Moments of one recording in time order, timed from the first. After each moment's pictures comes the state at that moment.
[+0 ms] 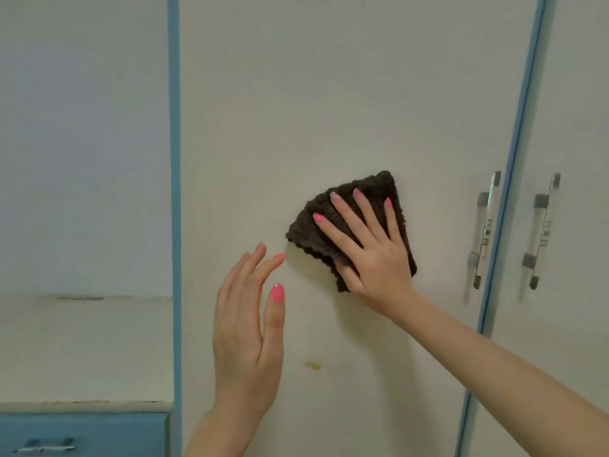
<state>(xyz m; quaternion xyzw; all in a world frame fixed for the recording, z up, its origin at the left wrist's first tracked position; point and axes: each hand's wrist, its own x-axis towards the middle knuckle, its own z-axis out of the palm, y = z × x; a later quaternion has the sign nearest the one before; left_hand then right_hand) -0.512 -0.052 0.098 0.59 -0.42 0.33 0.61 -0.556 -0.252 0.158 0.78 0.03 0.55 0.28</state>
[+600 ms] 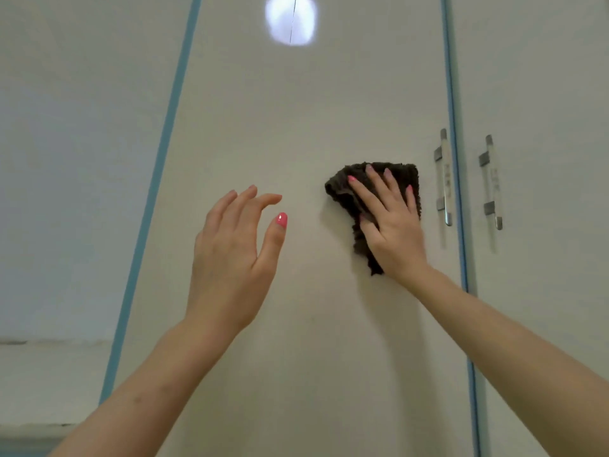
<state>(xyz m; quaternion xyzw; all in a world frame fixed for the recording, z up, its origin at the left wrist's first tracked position) -0.490 -0.079 0.031 0.55 -0.45 0.47 0.53 -0.583 -0.289 0.094 0.75 -0.05 0.63 0.18</state>
